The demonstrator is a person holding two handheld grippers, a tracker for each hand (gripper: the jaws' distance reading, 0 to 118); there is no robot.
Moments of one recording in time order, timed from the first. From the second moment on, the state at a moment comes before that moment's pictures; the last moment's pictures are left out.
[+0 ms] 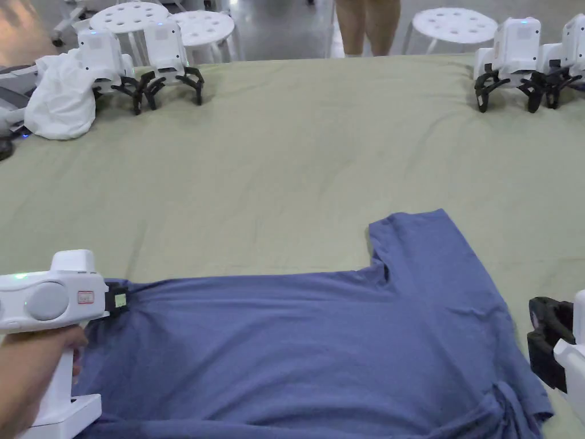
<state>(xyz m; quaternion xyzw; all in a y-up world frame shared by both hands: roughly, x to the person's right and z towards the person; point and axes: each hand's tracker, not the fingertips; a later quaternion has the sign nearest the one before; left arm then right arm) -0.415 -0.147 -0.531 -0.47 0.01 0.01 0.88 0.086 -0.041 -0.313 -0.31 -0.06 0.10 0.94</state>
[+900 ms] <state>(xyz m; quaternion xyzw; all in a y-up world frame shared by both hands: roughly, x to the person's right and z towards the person) -0.418 -0.102 -0.477 -0.42 0.00 -0.02 0.91 0.147 -0.146 -0.468 -0.53 -0.02 0.01 0.85</state>
